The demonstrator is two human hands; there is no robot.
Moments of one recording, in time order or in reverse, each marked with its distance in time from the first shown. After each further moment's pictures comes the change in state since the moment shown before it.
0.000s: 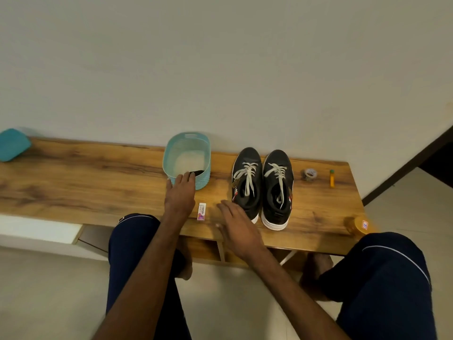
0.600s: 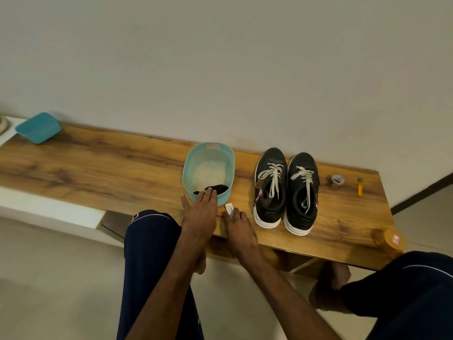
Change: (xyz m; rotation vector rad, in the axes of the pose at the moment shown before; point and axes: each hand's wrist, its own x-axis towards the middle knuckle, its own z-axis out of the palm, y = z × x) left_hand -0.061 -0.003 -0.001 0.016 -0.138 0.017; right_hand 0.045 -0.018 0.074 -0.287 -0.292 0.147
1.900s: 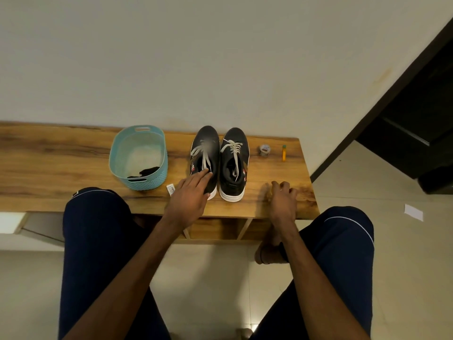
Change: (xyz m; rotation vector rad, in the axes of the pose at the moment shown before) left_hand -0.017 0.113 0.009 -0.353 0.227 0.427; right_hand -0.128 0.230 -0.033 0.134 0.322 0.655
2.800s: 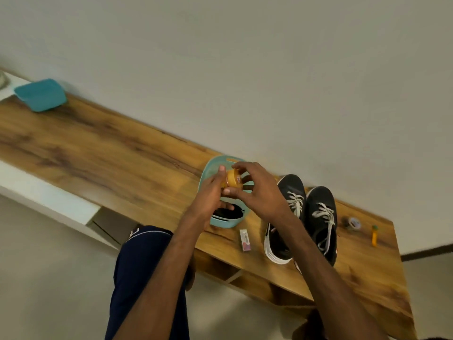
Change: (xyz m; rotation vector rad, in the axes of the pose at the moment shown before) left_hand 0.017 -0.143 -0.115 -1.476 0.290 -0.590; right_hand 0.023 -0.332 -0.049 0.560 -0.230 -0.895
